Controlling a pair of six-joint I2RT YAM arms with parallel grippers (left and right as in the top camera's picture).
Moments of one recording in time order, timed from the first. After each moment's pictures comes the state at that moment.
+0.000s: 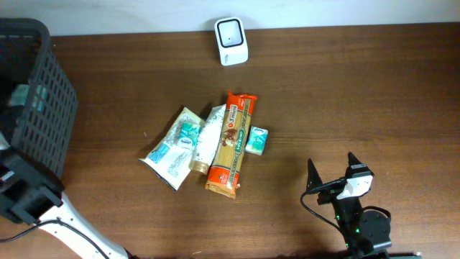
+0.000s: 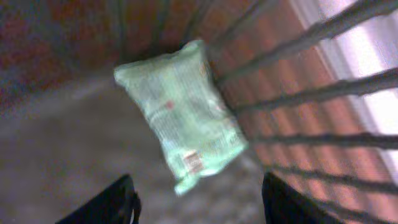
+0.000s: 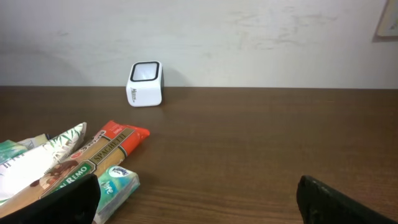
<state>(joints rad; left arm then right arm) 0.69 2.36 2.24 -0.86 0.16 -0.39 0.17 0.01 0.01 -0.07 0.02 0.07</state>
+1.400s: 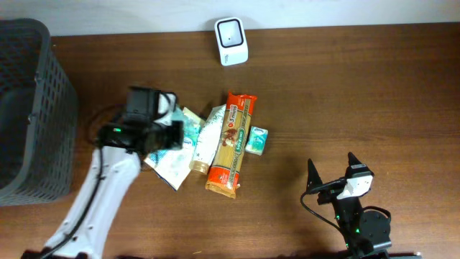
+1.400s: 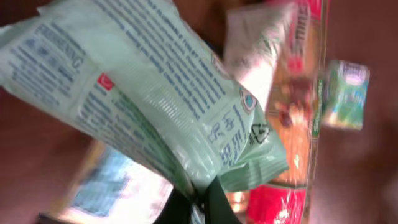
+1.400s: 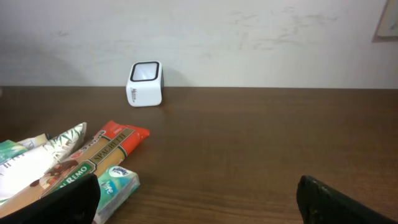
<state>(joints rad) -0.21 1.44 1.10 -0.76 0.13 -0.13 0.17 0.01 0.01 -0.07 0.02 0.07</state>
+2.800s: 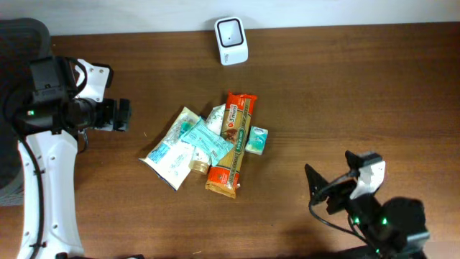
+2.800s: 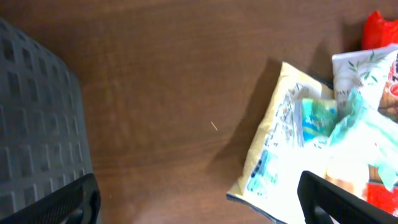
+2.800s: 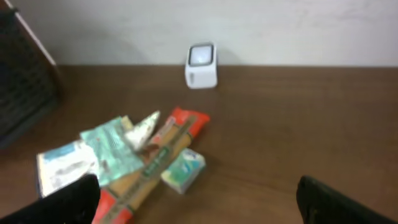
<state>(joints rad) 0.20 1.49 1.47 -1.01 0.15 0.34 0.17 0.31 0.56 -0.54 -0.21 0.13</state>
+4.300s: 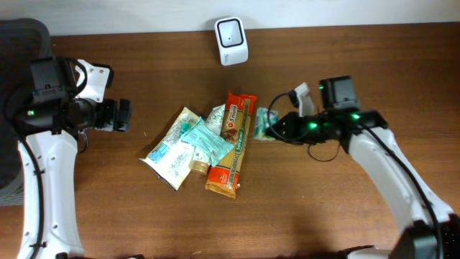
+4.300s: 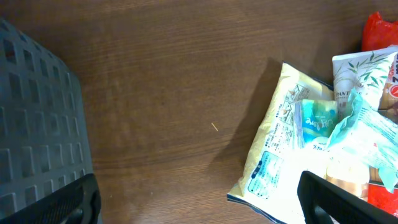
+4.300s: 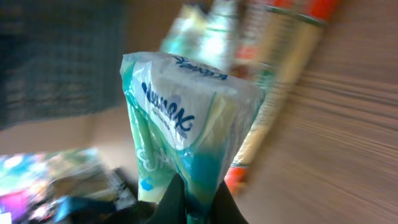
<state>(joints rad) 0.20 1.49 1.47 -1.01 0.15 0.34 0.14 1.49 1.10 -0.67 -0.84 0.29</state>
